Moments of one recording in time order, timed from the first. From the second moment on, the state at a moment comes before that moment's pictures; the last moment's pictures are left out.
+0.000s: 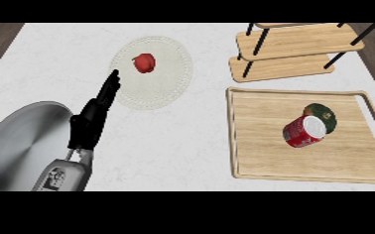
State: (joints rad) left arm -0.17 0.23 -0.19 -1.44 0.01 0.14 0.02; right arm -0.28 -0.98 -0.08 -1.25 -0.01 0.50 -0.13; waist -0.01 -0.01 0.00
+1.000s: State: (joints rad) left arm -0.20 0.17 -0.12 -1.41 -0.04 0.08 0.03; right arm -0.09 -0.79 -0.18 -1.76 0.12 0.53 0.25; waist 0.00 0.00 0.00
